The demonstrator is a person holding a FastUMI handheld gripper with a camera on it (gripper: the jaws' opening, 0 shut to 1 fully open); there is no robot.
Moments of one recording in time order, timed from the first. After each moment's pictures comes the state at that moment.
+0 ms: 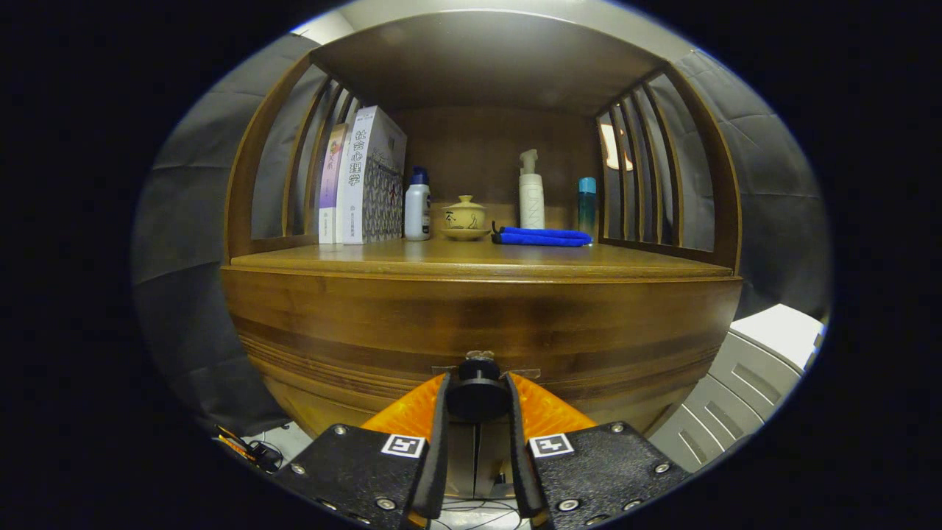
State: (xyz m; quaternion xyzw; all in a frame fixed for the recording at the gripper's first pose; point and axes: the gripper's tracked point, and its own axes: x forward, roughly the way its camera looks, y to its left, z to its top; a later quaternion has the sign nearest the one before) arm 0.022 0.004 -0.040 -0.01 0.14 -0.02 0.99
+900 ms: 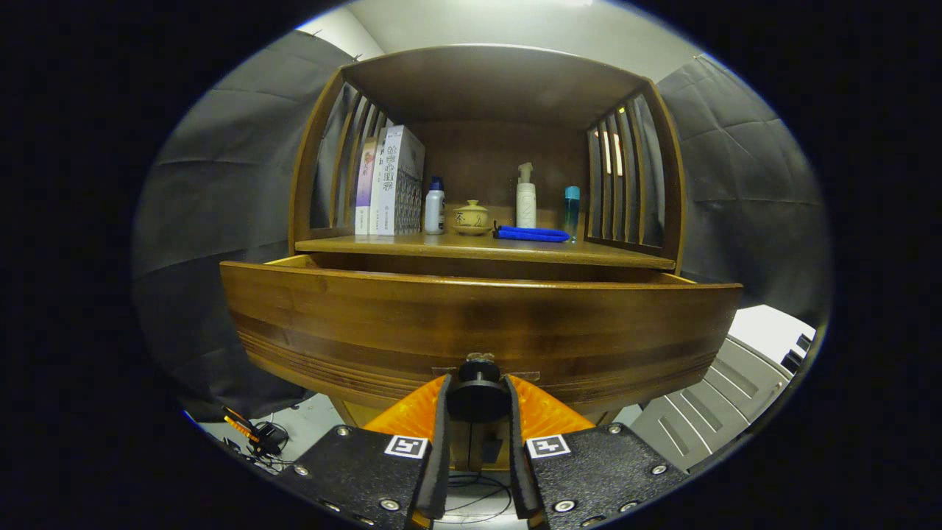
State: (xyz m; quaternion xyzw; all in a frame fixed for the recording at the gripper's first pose) arm -0.097 0.006 -0.028 -0.03 0.15 -0.01 0.99
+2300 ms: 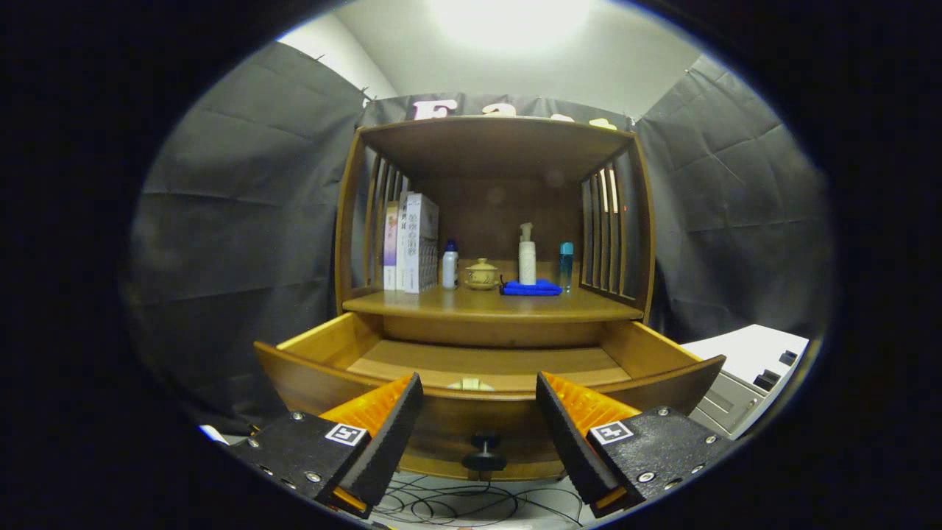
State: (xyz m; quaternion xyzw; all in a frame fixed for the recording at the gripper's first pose) arm -0.150 0.020 0.080 0.00 0.09 -0.01 1.00
